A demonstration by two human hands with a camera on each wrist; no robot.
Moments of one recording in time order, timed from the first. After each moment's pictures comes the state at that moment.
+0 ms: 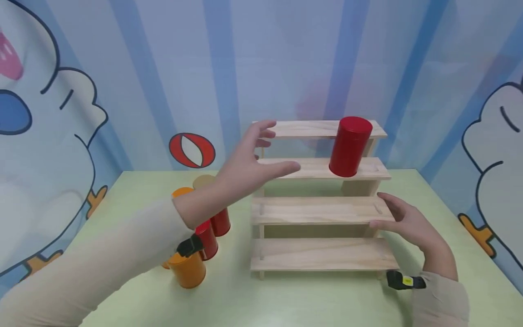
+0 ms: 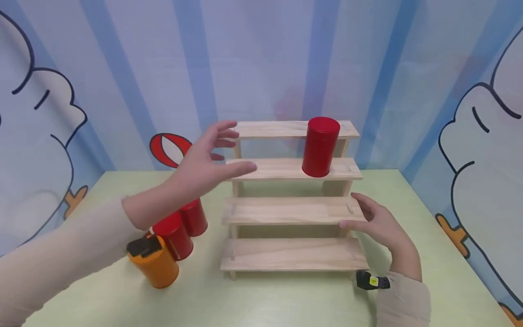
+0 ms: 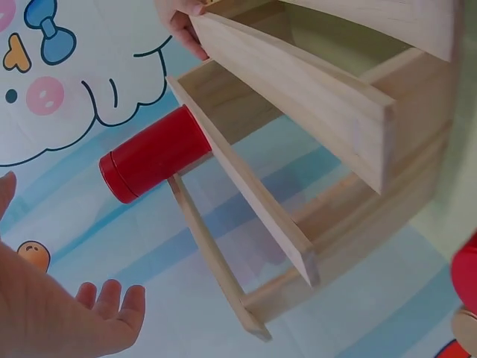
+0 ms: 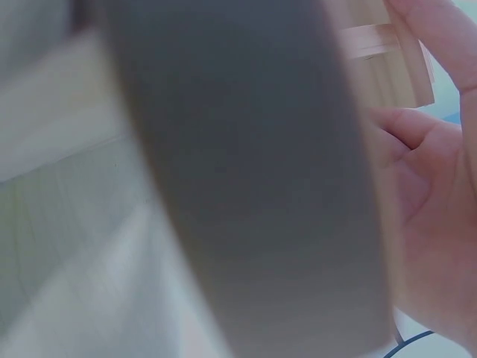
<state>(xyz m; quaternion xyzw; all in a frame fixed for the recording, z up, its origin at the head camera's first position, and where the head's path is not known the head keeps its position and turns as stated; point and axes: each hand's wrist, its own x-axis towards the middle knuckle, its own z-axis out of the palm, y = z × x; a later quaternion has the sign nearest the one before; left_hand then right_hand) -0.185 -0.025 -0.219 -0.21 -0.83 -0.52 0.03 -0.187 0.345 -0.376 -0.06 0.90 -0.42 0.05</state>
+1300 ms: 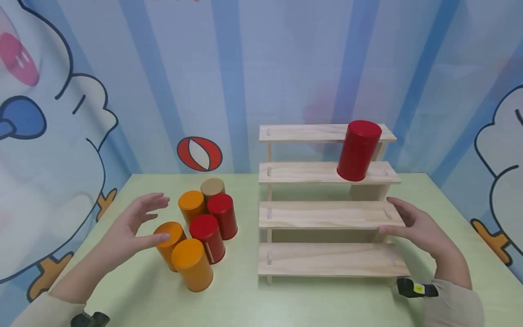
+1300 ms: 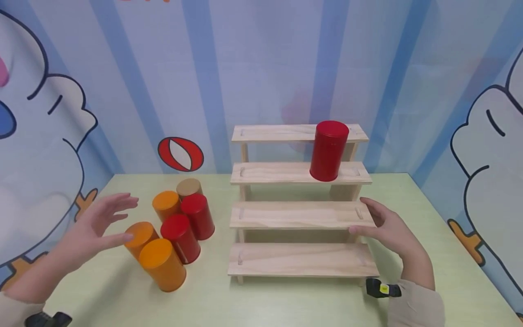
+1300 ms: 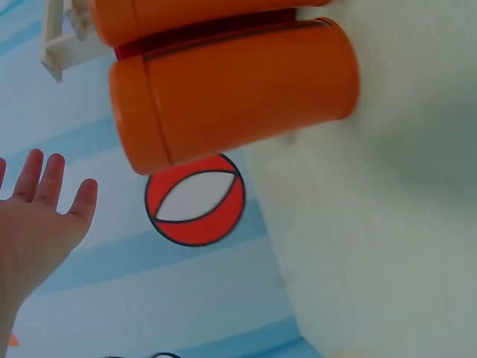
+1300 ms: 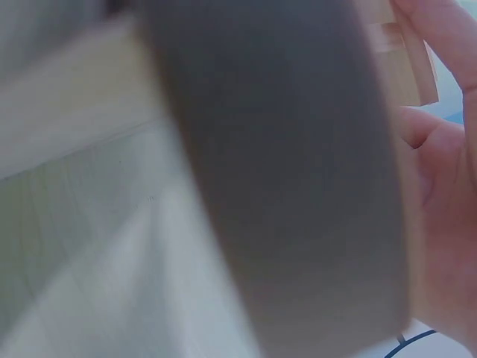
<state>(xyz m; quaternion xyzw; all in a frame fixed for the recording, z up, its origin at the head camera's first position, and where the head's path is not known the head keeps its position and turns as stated) -0.149 -0.243 -0.327 -0.21 -0.87 -0.44 0.07 -0.190 0.346 -0.378 -0.06 0.90 -0.43 0.05</state>
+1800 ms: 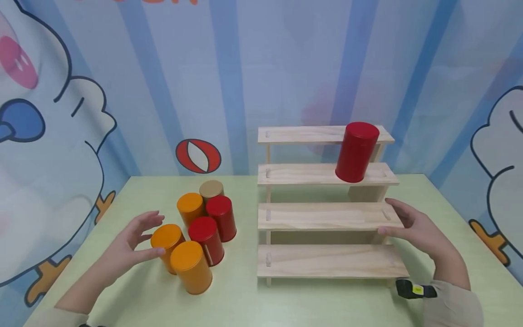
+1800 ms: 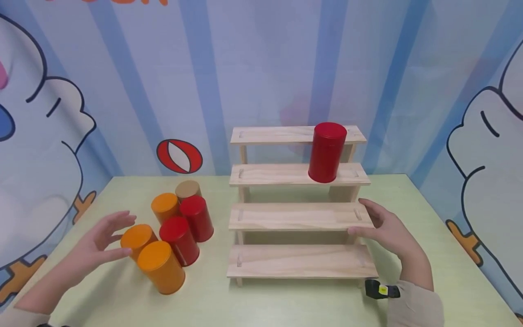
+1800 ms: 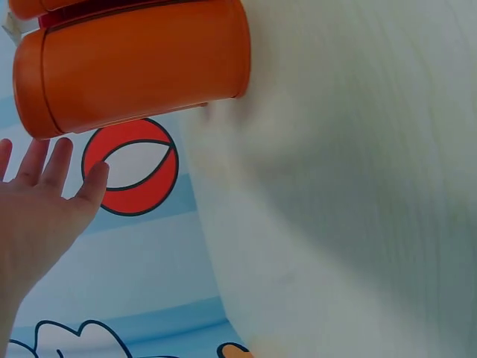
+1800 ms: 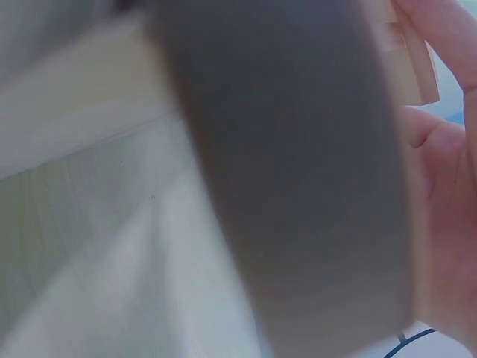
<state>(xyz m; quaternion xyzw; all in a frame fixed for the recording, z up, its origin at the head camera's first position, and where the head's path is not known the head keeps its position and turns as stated) -0.155 -0.265 -0.370 -0.15 -0.87 -0.47 0.00 -0.188 0.346 -0.377 -0.06 0.90 -0.43 0.04</state>
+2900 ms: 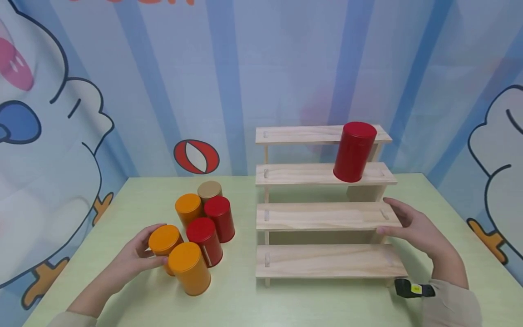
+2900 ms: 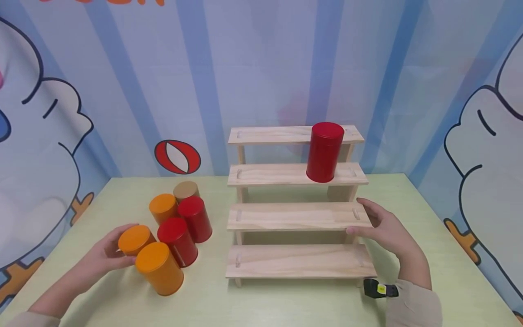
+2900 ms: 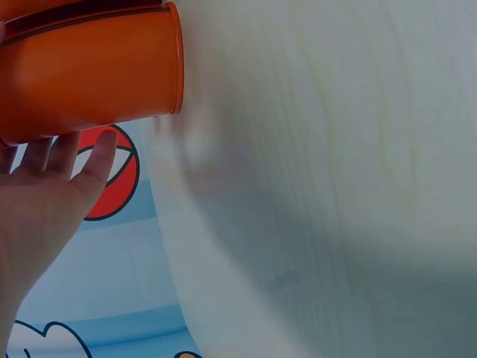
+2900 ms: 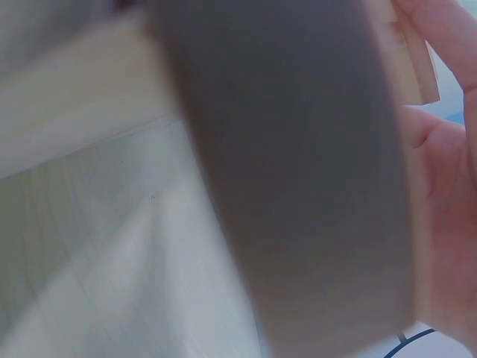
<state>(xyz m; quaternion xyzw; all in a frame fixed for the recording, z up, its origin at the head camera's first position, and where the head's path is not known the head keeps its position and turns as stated) -0.160 -0.264 -0.395 -0.10 -0.85 -0.51 -0.07 -0.188 0.346 -0.378 -0.06 0.90 -0.43 0.04</state>
